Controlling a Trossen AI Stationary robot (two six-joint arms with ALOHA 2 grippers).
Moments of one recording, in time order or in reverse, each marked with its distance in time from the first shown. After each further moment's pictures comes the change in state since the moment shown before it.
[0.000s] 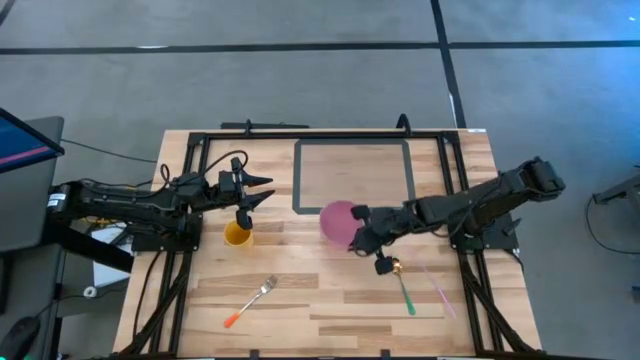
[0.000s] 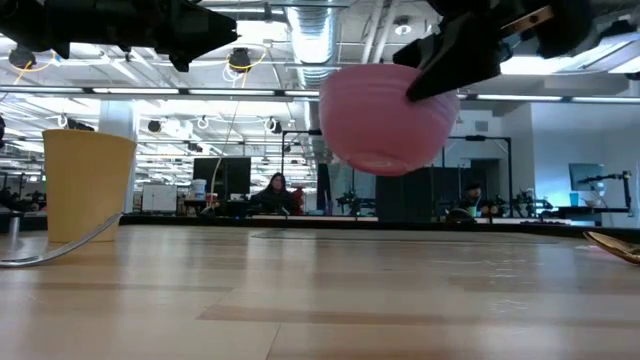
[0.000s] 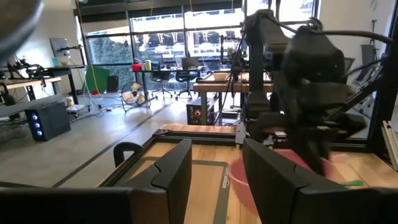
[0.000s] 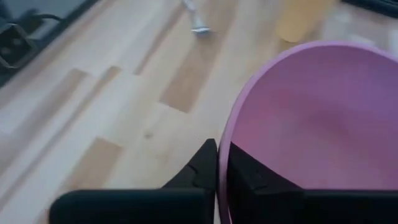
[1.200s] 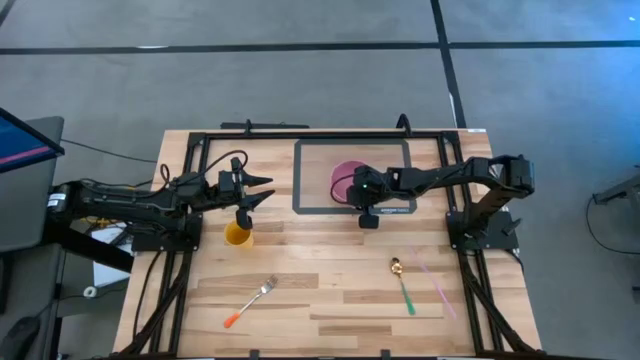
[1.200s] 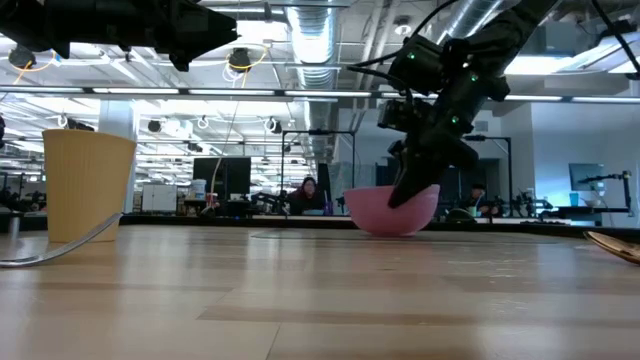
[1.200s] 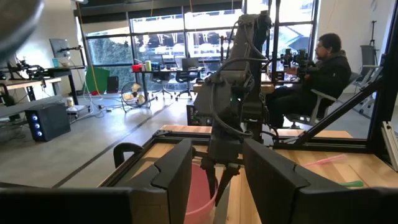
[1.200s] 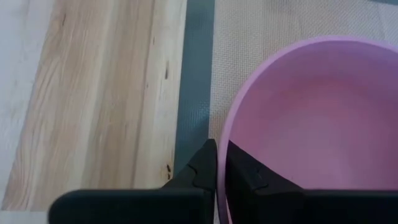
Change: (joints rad) left arm 0.000 0.000 0.000 0.003 0.000 0.000; right arm -0.407 0.224 0.000 -0.048 0.017 -0.115
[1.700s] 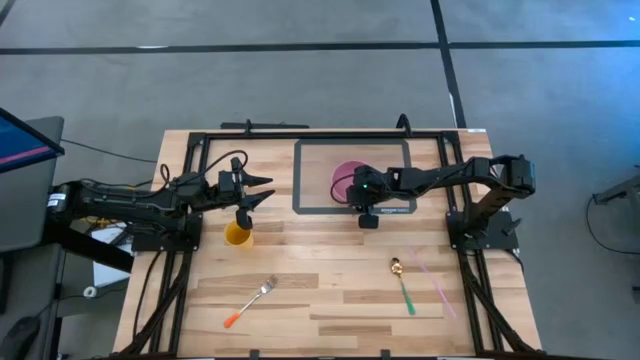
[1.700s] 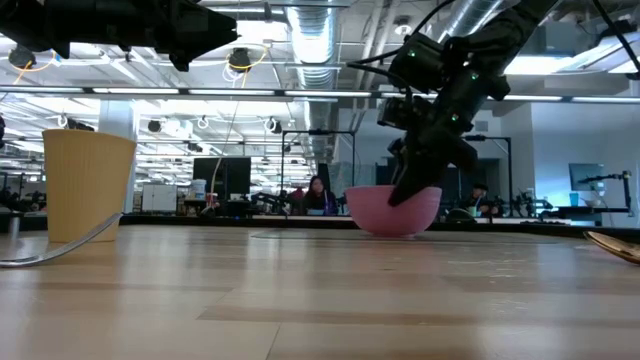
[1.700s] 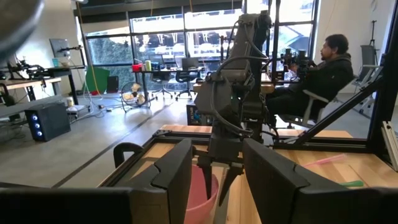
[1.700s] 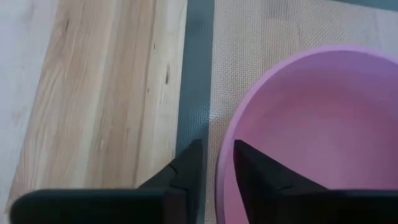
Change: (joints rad) left arm 0.000 0.000 0.000 0.000 0.000 0.000; right arm 0.001 -0.008 0.000 0.003 0.000 0.009
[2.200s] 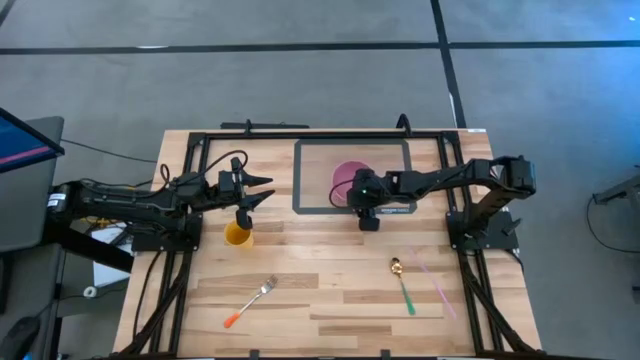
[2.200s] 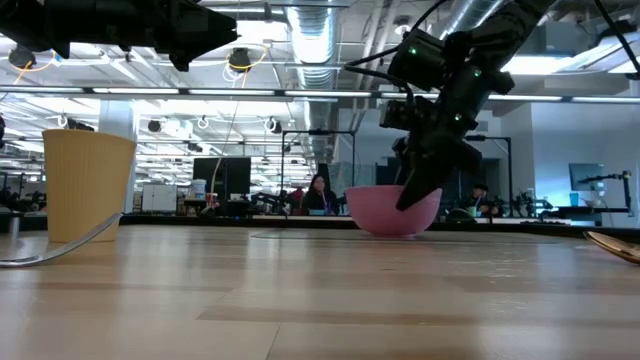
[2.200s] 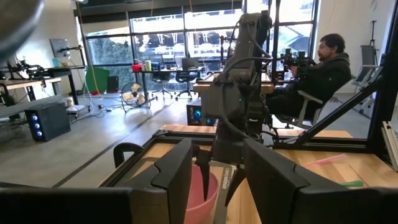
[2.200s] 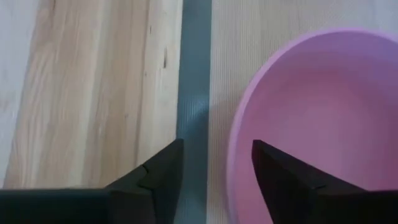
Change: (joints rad) left arm 0.000 0.000 0.000 0.000 0.000 0.000; right arm 0.048 0.000 0.017 -0.073 0.095 0.025
